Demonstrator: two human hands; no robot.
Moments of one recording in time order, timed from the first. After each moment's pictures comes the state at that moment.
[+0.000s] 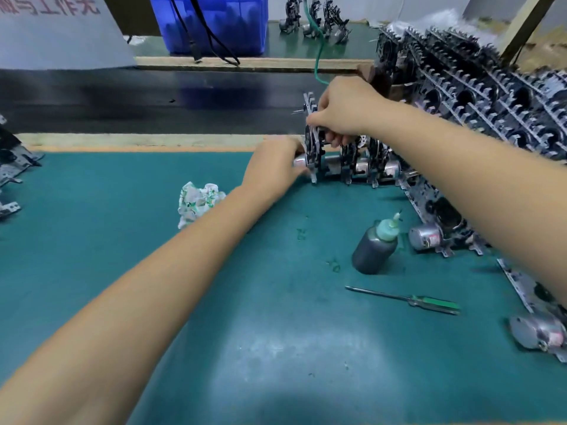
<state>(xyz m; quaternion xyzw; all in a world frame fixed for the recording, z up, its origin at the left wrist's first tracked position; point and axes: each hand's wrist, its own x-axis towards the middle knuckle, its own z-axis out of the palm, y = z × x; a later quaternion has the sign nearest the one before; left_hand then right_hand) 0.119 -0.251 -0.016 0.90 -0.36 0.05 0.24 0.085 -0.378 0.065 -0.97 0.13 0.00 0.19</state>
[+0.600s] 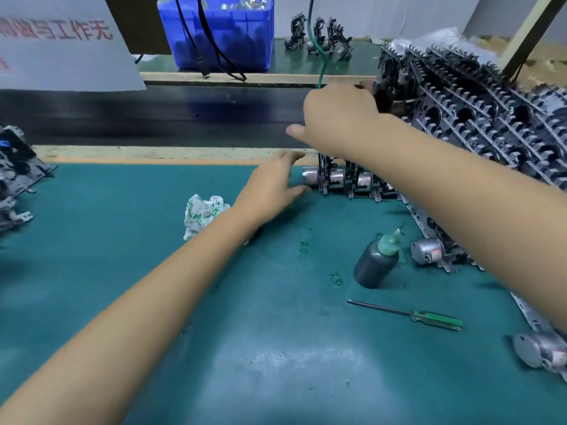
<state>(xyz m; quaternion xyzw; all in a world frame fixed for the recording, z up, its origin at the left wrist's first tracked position) 0.111 -0.231 -0.015 0.88 -0.37 -0.01 0.30 0.068 -0.334 0.093 -0.99 0.10 -0.05 -0.06</state>
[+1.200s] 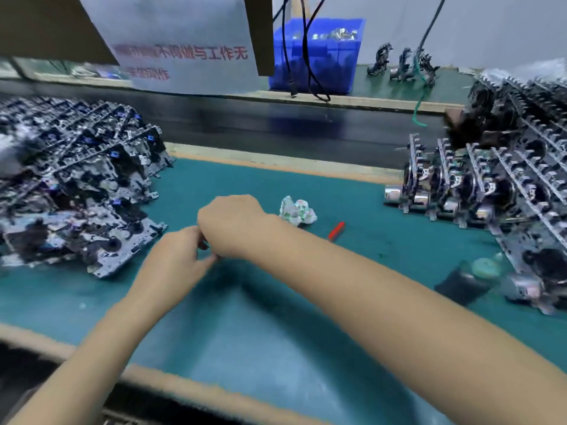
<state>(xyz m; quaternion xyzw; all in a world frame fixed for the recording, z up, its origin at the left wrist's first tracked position) 0.039 0.006 -0.011 0.97 -0.10 0.06 0.23 0.053 -0.114 0.053 -0.97 -0.25 0.05 0.02</state>
